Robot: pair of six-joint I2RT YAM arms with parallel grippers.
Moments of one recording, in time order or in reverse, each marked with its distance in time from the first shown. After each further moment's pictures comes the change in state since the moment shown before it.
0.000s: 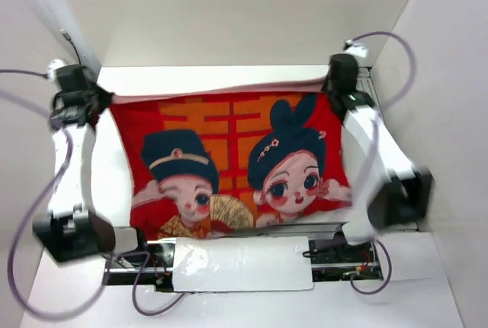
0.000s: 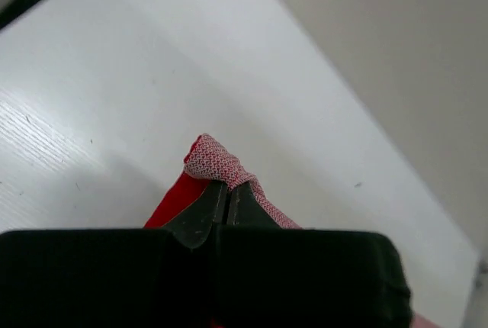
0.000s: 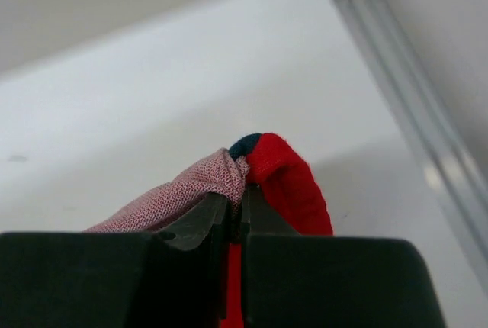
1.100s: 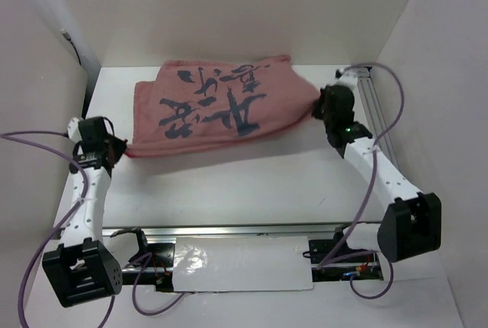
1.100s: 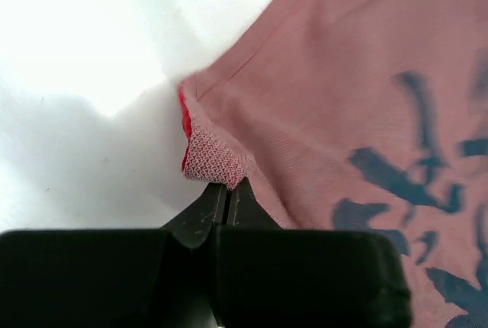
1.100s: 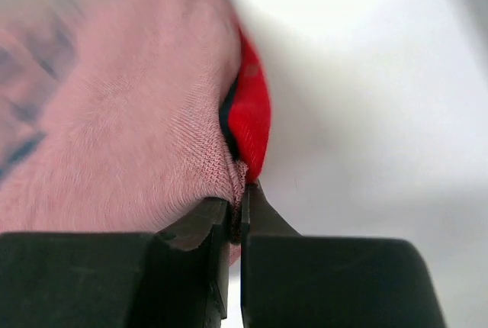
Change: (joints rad) left arm -0.010 -0.203 -0.617 0.090 -0.043 -0.131; right arm 0.043 -0.097 -0.438 0.214 -0.177 0.093
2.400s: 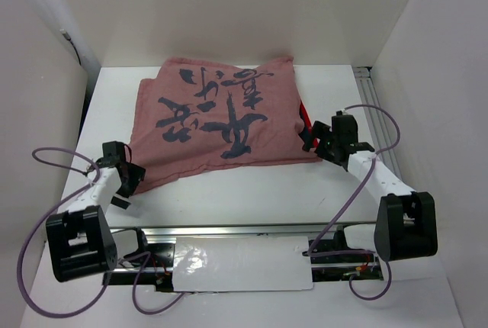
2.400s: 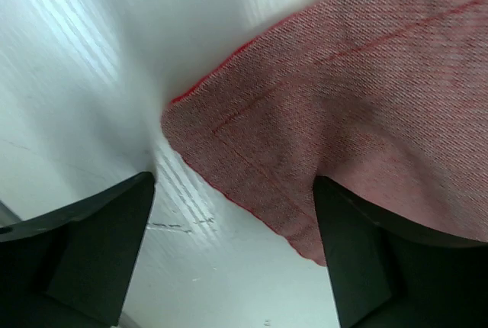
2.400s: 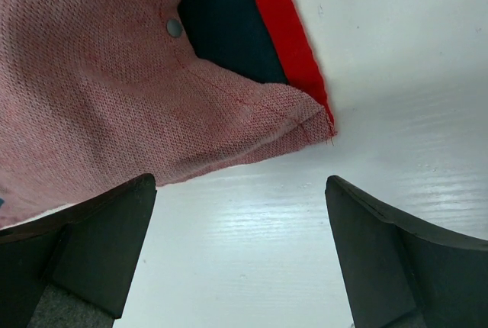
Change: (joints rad) left arm -0.021 0.140 -0.193 -0.154 -0.095 -0.185; right arm -0.142 -0.024 -0.194 -0.205 -0.315 0.119
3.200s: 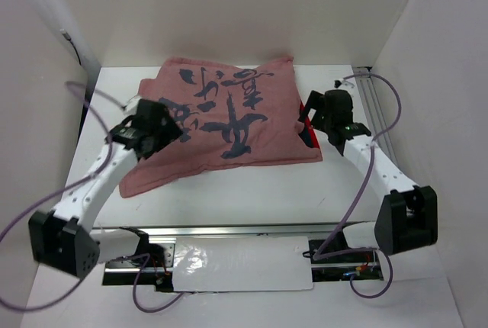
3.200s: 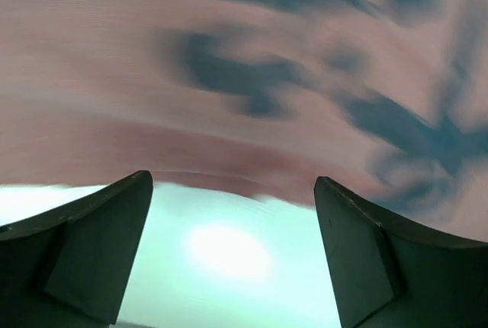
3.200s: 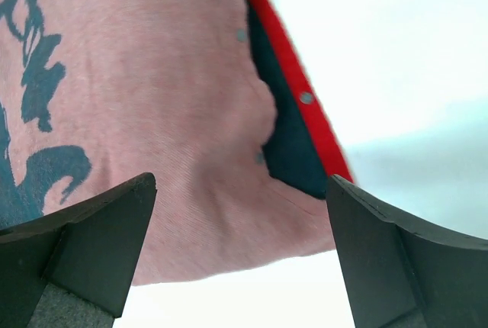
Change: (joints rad) left arm -0.623 0.135 0.559 -0.068 -0.029 0.156; right arm 0.131 0.090 0.275 0.063 0.206 -0.018
